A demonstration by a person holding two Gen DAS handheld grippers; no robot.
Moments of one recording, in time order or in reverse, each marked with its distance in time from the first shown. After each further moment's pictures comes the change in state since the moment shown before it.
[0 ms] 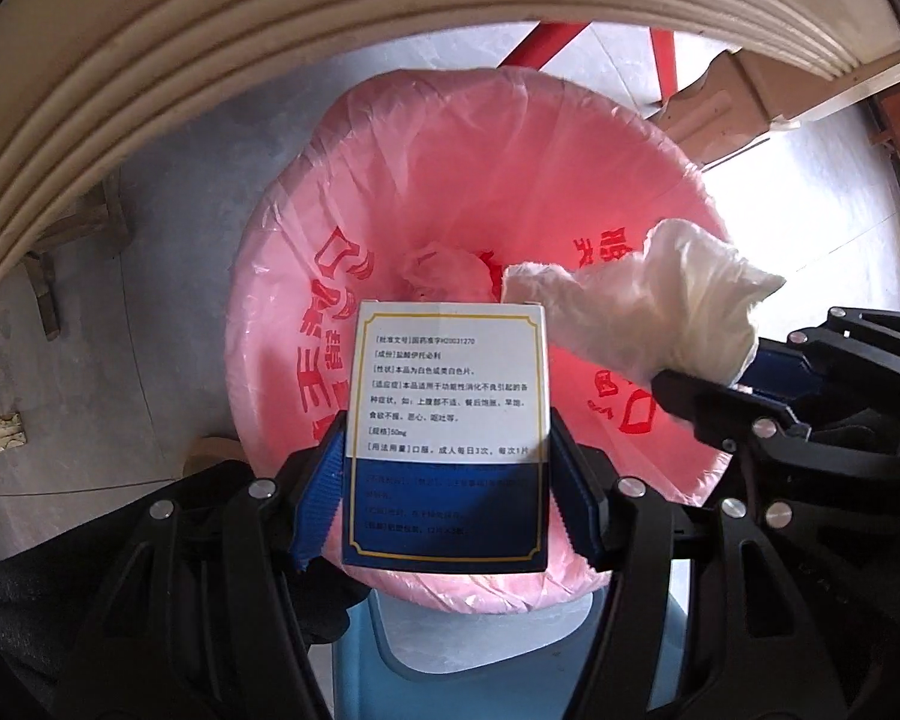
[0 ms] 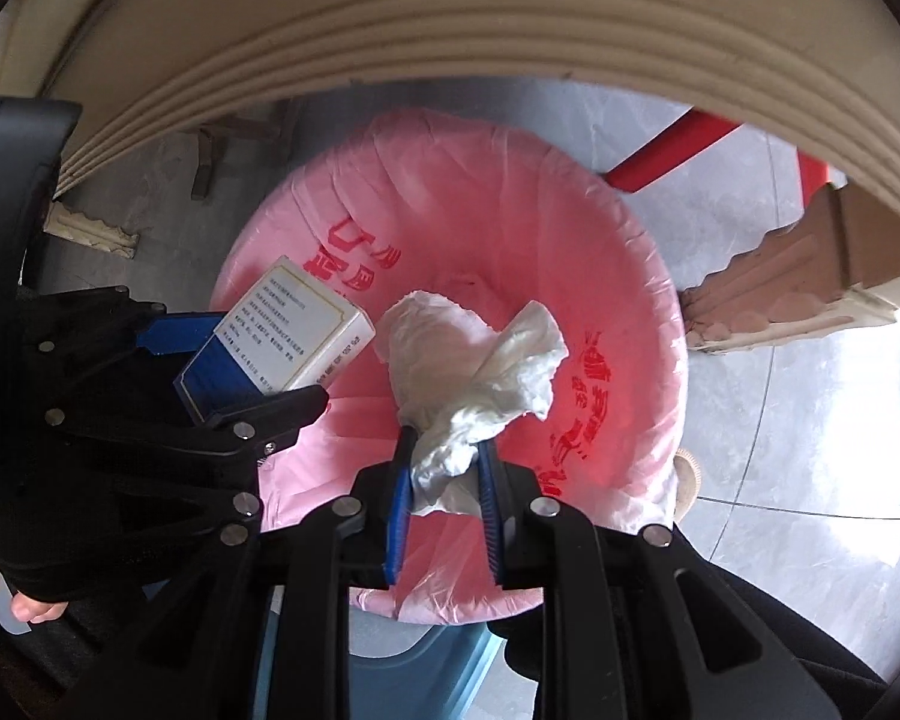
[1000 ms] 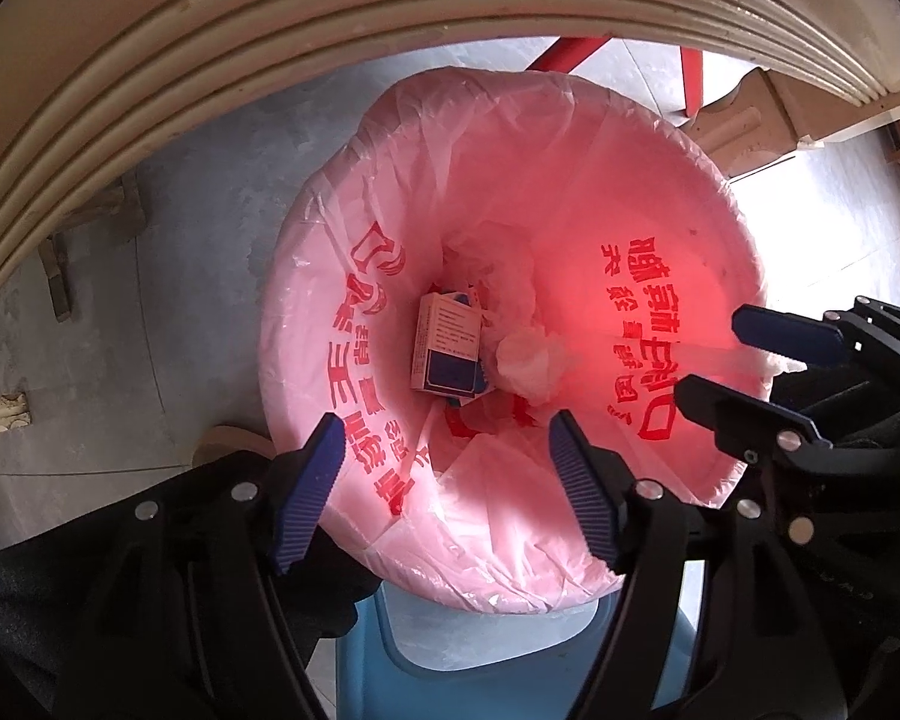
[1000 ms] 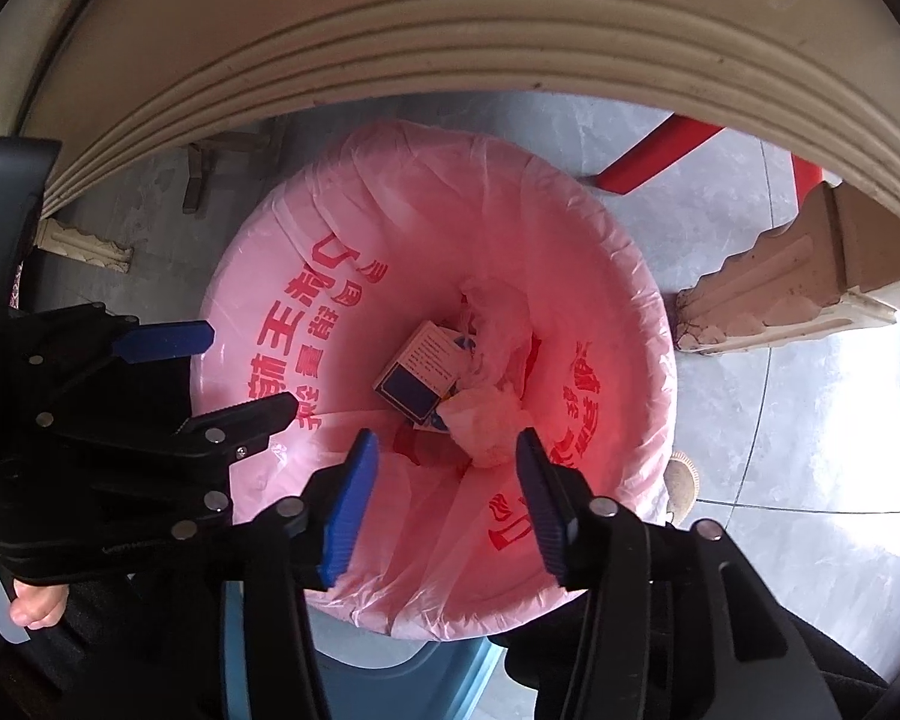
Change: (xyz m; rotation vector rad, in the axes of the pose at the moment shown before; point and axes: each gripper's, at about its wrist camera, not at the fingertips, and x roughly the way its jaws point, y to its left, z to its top) left arm 0.006 0.016 0.006 -0.049 0.001 0.022; right arm -0.004 -0.005 0.003 0.030 -0.027 -0.006
